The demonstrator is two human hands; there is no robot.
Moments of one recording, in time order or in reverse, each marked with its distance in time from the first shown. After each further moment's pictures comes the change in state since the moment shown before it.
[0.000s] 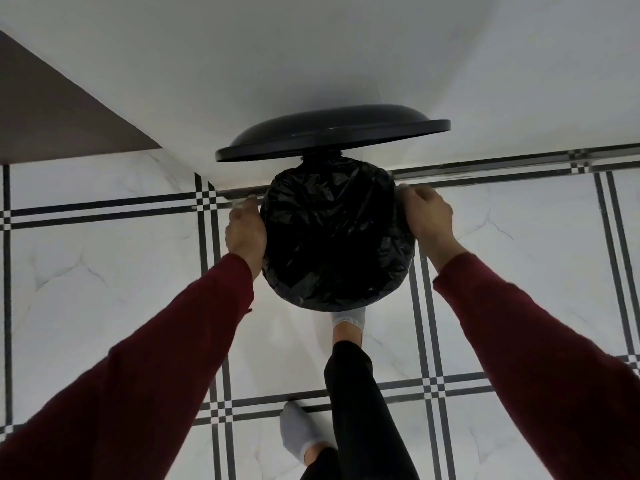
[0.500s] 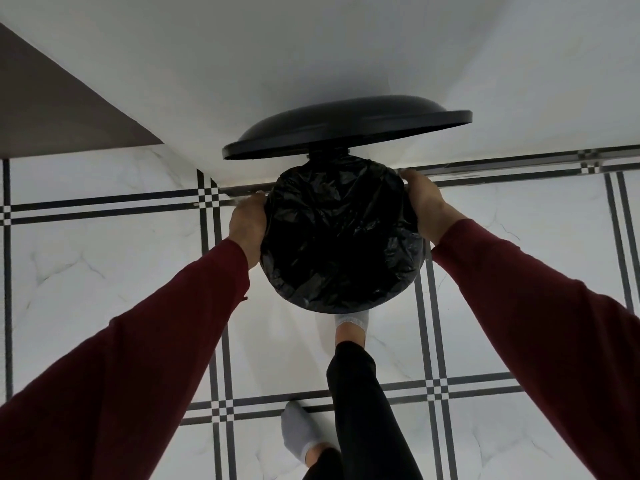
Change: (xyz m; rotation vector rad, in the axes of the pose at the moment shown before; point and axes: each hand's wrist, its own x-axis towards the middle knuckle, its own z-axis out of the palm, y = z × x) left_hand 0.019 0.010 -0.004 -0.065 -0.203 -0.043; right_hand 0.063 0.001 0.027 0.434 -0.242 0.320
